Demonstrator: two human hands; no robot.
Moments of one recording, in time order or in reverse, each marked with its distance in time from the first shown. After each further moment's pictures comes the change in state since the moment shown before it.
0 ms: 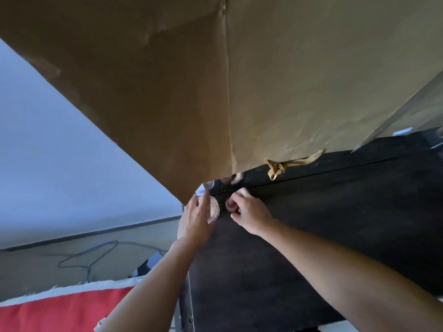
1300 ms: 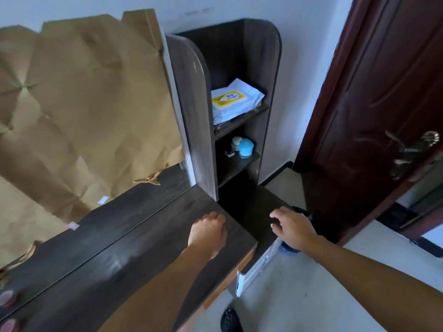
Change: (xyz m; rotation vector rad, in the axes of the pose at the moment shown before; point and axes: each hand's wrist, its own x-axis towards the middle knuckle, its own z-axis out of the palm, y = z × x) left_hand -0.140 0.569 0.133 0.269 0.042 0.826; right_hand -0.458 0.404 -0.304 -0.209 0.382 0.592
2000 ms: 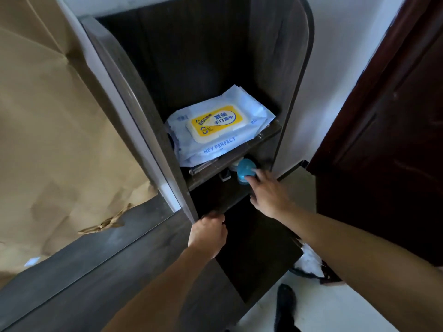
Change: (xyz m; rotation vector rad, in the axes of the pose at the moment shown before) left_hand 0.217 0.009 0.034 -0.111 -0.105 -0.166; right_hand 0.270 0.049 -0.041 -0.175 0.041 -0.228
